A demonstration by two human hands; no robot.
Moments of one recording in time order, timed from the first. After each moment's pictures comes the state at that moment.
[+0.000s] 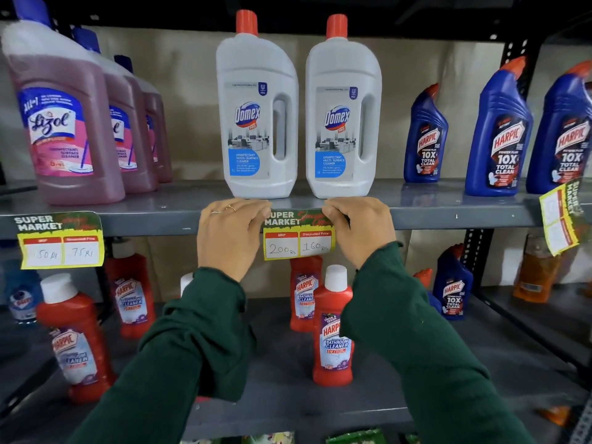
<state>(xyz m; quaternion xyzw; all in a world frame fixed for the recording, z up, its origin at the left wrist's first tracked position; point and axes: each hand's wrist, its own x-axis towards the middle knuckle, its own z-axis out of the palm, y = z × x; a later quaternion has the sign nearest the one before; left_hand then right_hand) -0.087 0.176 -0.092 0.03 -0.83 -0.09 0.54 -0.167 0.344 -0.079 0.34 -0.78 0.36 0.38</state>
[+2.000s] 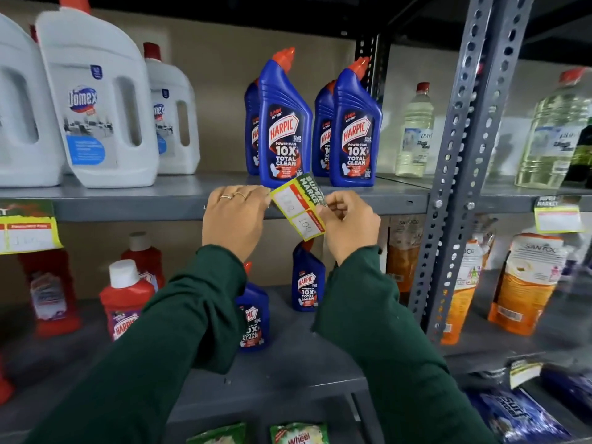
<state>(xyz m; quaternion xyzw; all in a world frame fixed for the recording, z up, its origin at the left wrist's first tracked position) -0.260 0.488 -0.092 0.00 -0.86 -0.01 0.51 -0.285 0.656 -0.083 0.18 -0.77 0.55 0.28</state>
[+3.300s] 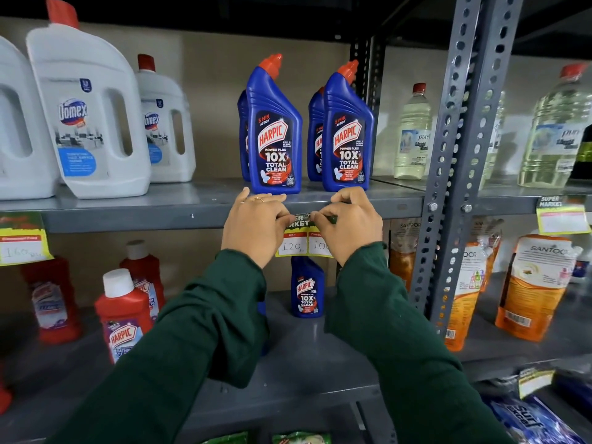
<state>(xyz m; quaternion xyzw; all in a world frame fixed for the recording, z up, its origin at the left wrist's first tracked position) -0.259 0.535 -0.079 -0.03 -0.88 -0.12 0.45 -0.307 0.673 -0.082 0.25 -0.82 0.36 0.37</state>
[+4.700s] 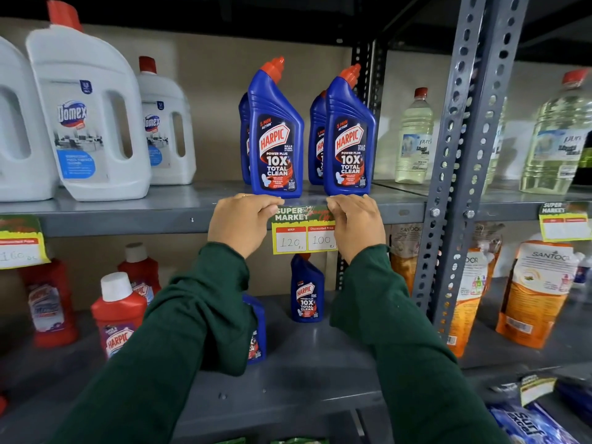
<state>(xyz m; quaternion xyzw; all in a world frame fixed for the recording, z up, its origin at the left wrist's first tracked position) -0.260 0.515 -0.069 0.00 -0.88 -0.18 0.44 -0.345 0.675 -0.086 0.29 -0.78 0.36 0.42</state>
